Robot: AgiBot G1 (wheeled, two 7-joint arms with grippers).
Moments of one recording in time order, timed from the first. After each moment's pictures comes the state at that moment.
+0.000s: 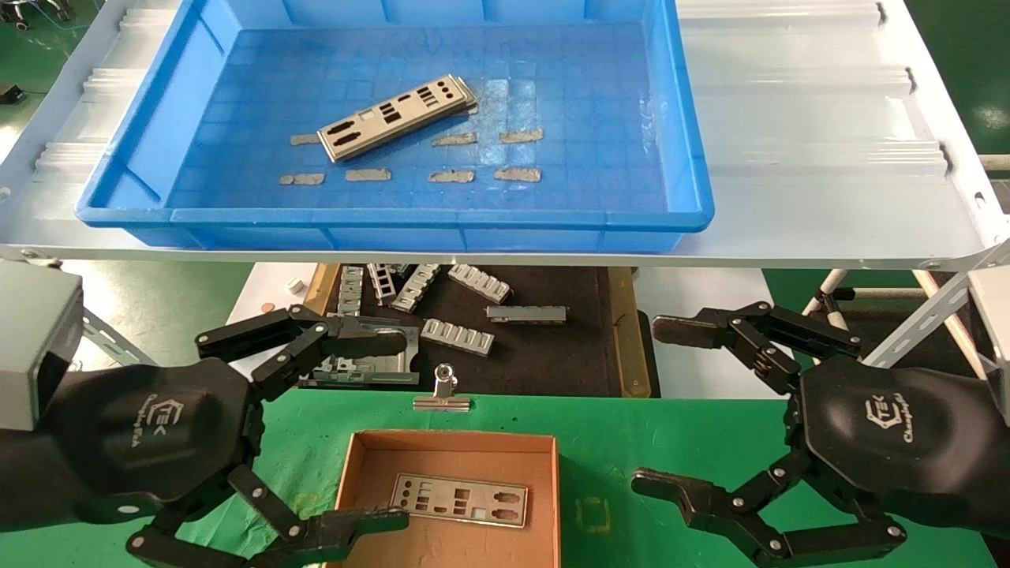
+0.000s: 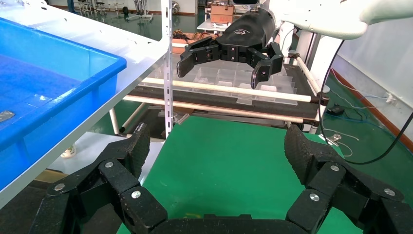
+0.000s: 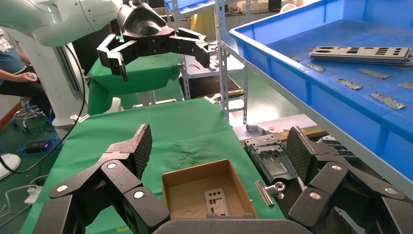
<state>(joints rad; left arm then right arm) -1.07 0.61 0.28 -1.28 0.73 1.49 -0.19 1.10 -0.54 -0.44 1.23 -0.61 -1.41 0.10</state>
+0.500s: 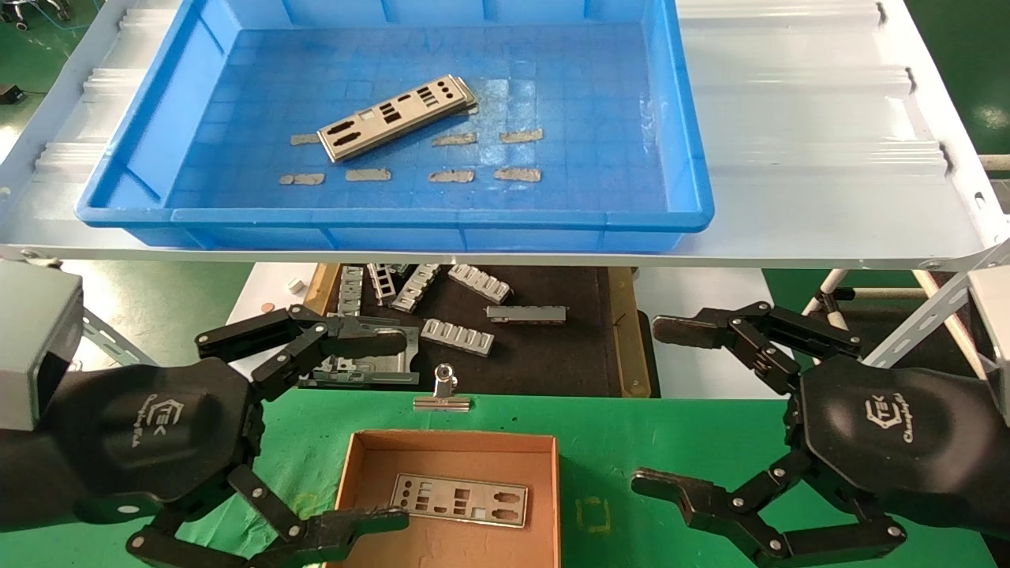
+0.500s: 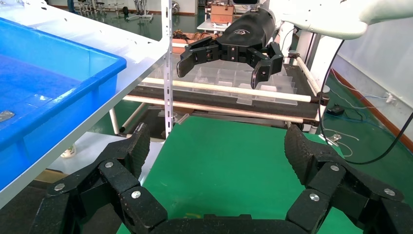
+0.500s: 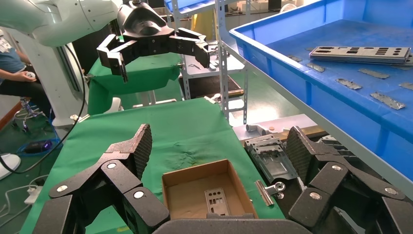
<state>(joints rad) -1.07 0.61 0.28 -1.28 0.73 1.49 -0.19 1.10 -0.54 -0.44 1.23 -0.61 -1.41 0.10</state>
